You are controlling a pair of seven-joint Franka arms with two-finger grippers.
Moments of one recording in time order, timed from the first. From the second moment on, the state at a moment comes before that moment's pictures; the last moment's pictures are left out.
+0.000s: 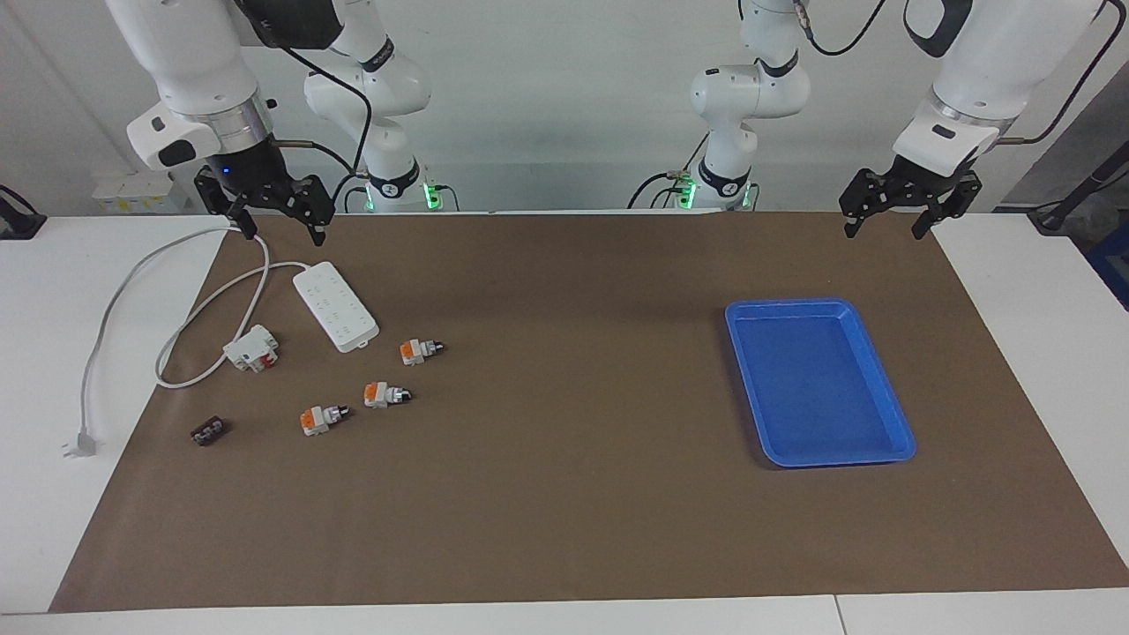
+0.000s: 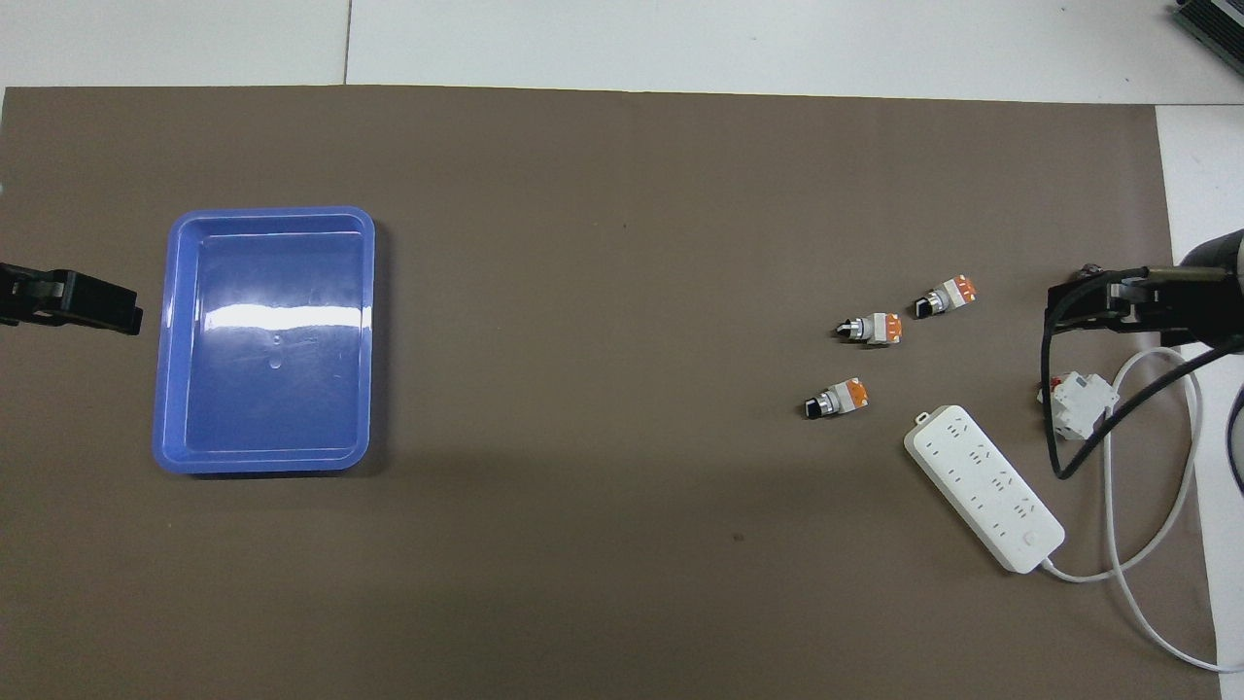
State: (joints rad) left arm -0.05 -0.01 -0.01 -1.55 0.03 1.54 0.08; right arm 0.14 -0.05 -0.09 -1.63 -0.04 1.59 0.17
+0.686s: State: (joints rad) left arm -0.05 -0.01 -0.01 -1.55 0.03 1.54 0.08; right arm 0.12 -0.05 -0.09 -1.63 -0.04 1.58 0.17
